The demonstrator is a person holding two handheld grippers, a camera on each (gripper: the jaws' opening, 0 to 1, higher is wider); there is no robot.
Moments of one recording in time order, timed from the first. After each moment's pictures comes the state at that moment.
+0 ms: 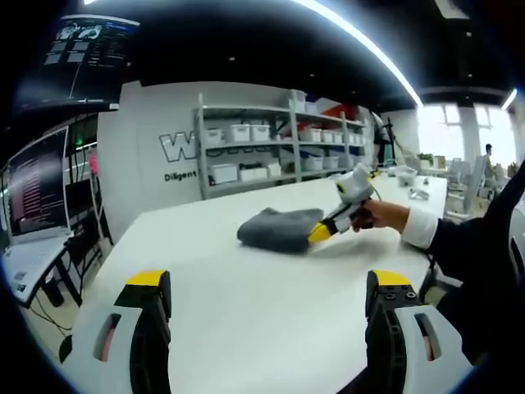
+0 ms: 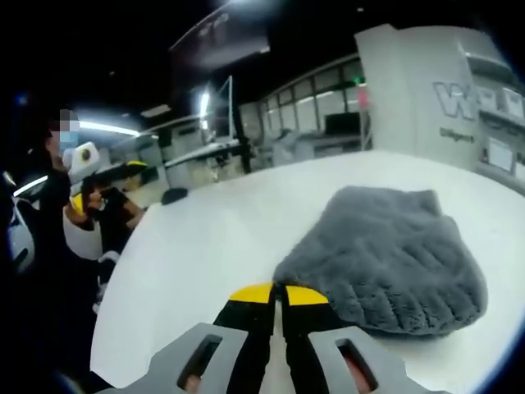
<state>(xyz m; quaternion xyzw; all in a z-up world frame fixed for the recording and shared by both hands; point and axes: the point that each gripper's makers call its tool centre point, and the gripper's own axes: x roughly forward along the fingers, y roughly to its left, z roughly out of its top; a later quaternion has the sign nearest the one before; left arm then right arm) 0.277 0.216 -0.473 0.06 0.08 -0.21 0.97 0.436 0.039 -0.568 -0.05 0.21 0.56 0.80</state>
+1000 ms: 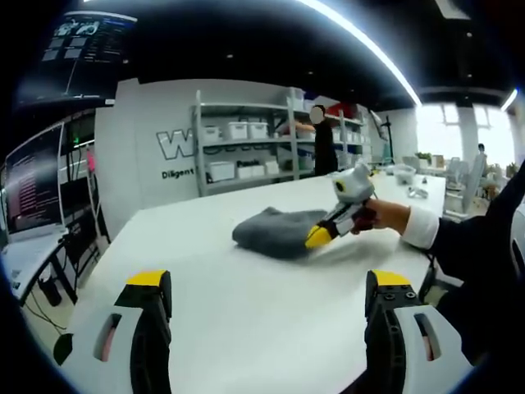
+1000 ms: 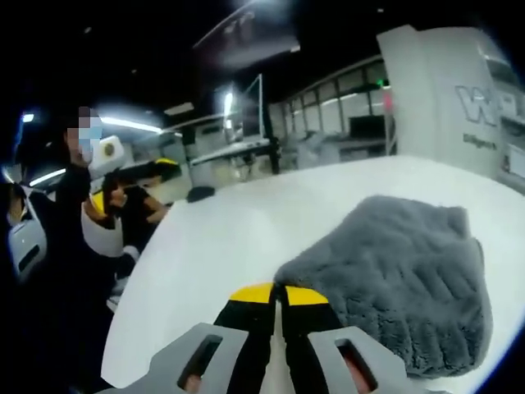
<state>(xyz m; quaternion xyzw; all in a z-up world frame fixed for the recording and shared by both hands) 0.280 0.209 -0.480 0.06 0.09 -0.21 0.97 0.403 0.066 -0.564 -0.05 0.20 0.62 0.76</state>
